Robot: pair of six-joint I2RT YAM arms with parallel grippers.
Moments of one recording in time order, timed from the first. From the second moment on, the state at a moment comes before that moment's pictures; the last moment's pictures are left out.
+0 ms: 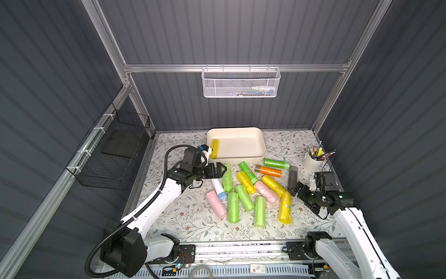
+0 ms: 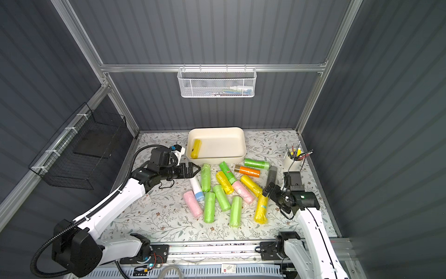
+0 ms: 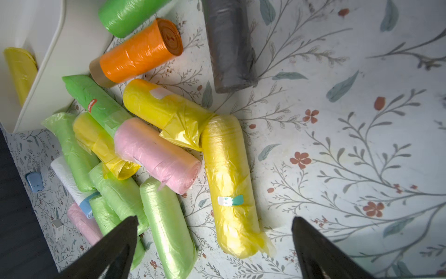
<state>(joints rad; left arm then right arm) -0.46 1.26 0.99 -0.44 0.37 -0.44 0.01 0.81 0.71 -0.99 -0.21 0.63</state>
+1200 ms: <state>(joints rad) -0.46 1.27 0.97 -0.40 0.43 -0.48 0.19 0.95 0.58 -0.83 -0.19 0.70</state>
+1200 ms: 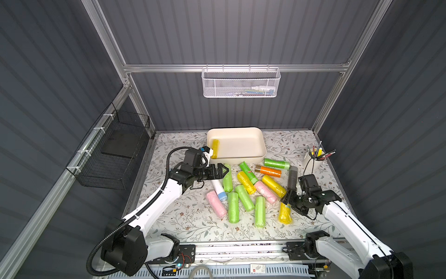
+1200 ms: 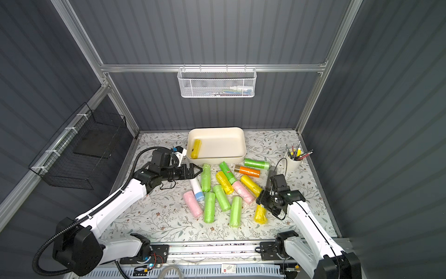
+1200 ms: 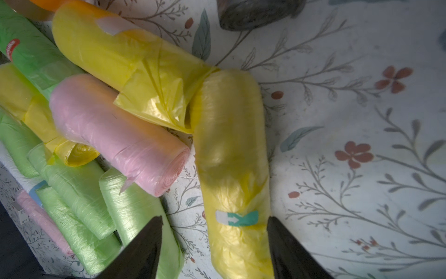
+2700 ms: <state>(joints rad) -0.46 1.31 0.97 -0.40 0.42 -0.48 0.26 1.15 0.56 -0.74 -0.08 0.69</state>
